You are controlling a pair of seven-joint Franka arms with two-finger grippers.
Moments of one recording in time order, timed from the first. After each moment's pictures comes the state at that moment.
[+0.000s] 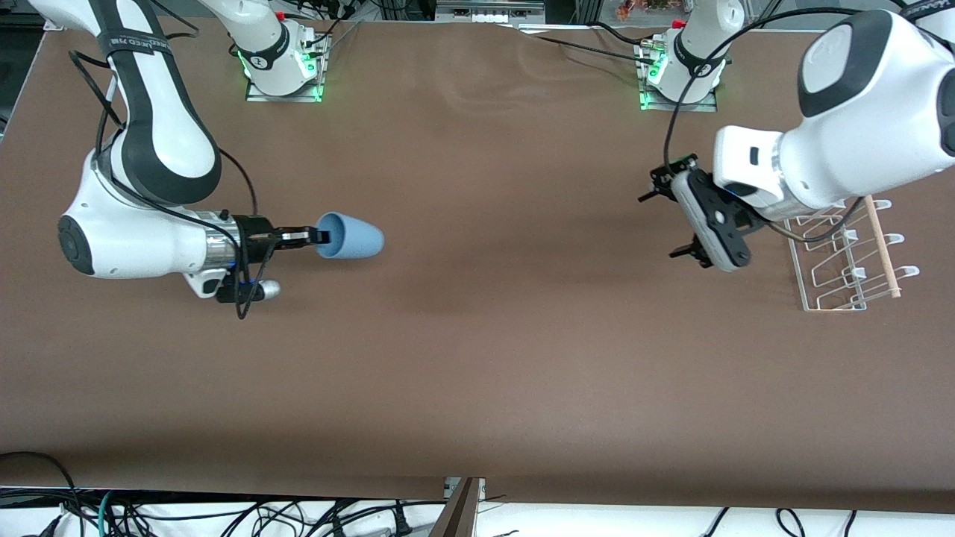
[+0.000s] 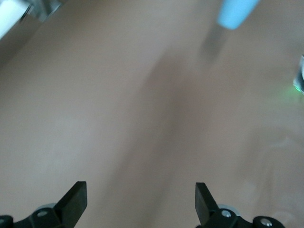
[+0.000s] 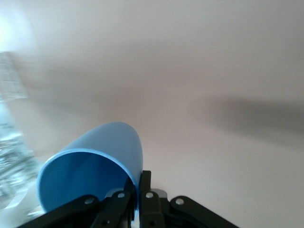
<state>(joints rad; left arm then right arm) -0.03 0.24 -0.26 -1.49 -0.40 1.74 0.84 0.06 0.41 0.17 -1.62 0.69 1.73 0.03</state>
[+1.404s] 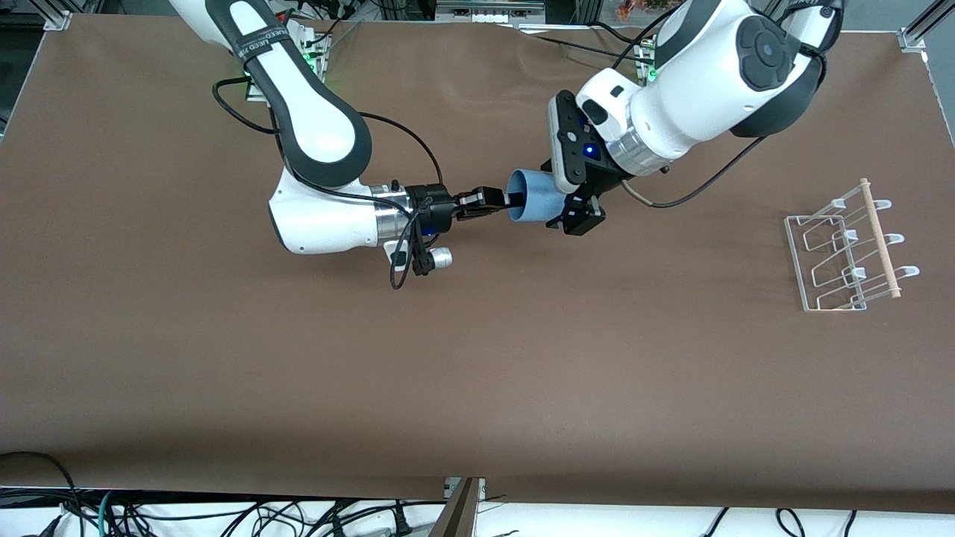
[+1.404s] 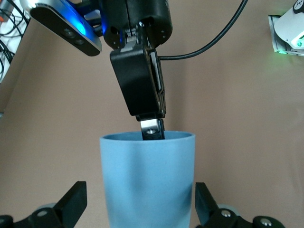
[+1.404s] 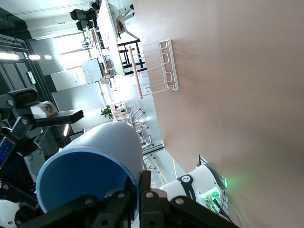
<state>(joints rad) -0.08 0.20 -0.47 -1.66 -0.35 2.03 1.04 0.42 0.54 0.18 -1.52 1.36 2.01 -0.13</state>
